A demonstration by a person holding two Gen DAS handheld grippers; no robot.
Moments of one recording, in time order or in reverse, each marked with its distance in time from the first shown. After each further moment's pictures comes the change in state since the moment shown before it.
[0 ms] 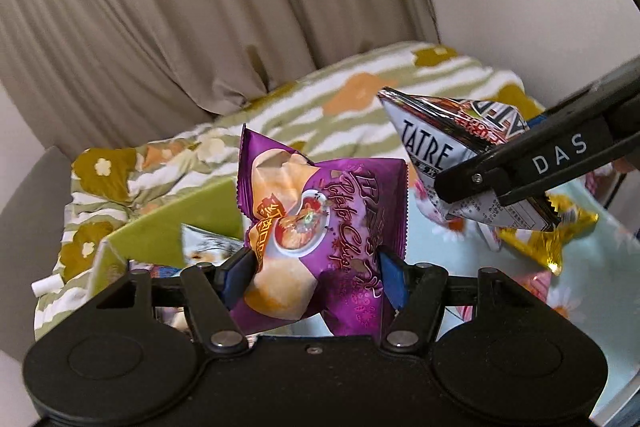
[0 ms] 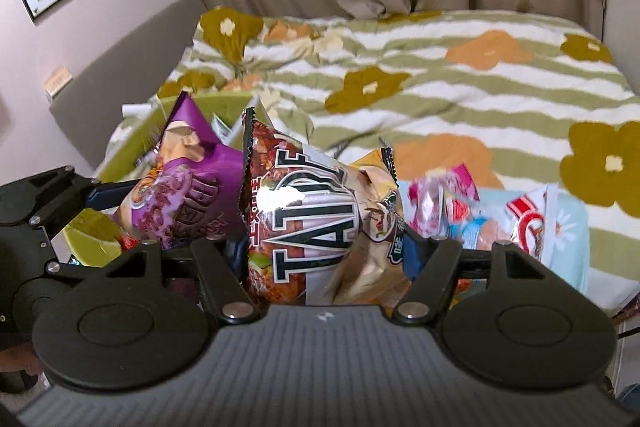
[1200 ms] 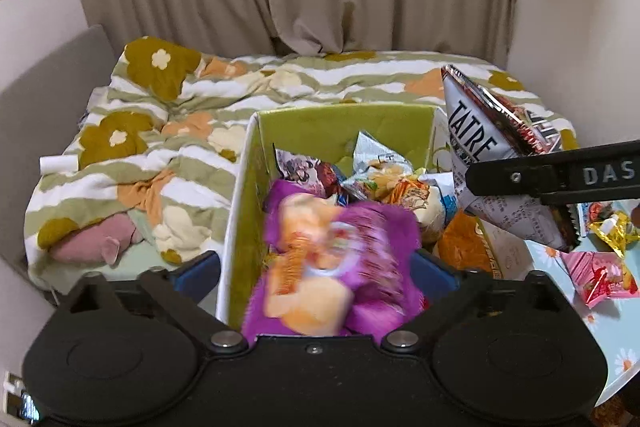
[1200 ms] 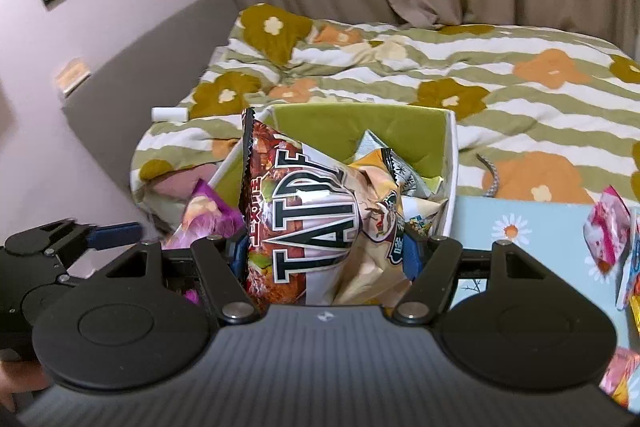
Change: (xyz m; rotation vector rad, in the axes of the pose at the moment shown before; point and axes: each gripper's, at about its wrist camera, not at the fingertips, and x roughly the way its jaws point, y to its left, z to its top) left arm 0.003 0.238 -0.106 -0.309 0.083 -0.070; right arm 0.090 0.247 0.018 -0.004 -0.012 -0.038
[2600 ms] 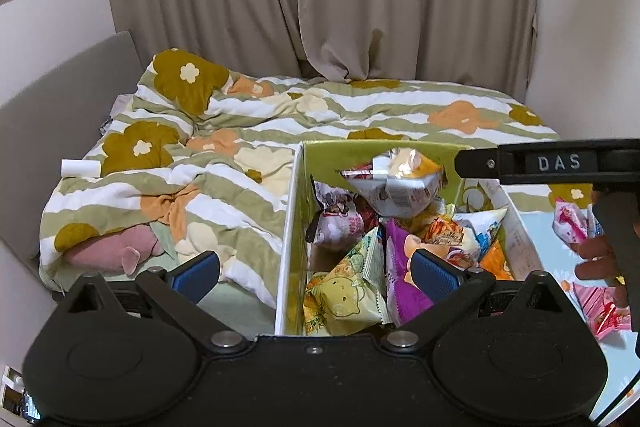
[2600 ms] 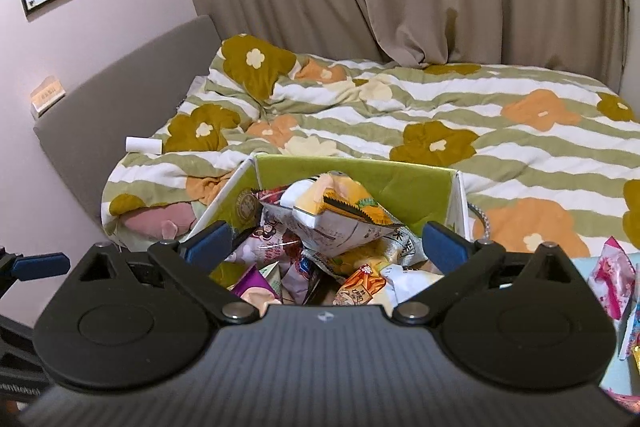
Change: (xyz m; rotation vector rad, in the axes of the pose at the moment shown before) left arm -0.014 0.040 0.018 -0.070 -0.061 0.039; right arm 0.037 0.013 0.034 -0.037 -0.118 -0.061
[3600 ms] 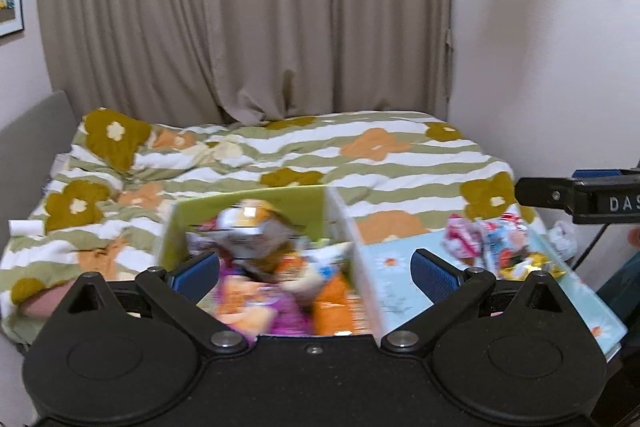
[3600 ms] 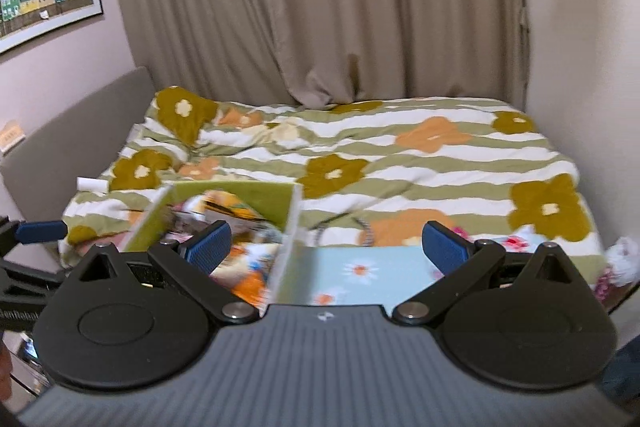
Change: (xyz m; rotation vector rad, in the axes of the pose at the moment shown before) left arm -0.063 -0.137 0.007 0.109 -0.104 -0.168; right arm -0.178 -0.105 -0.037 0.064 -0.130 -0.209
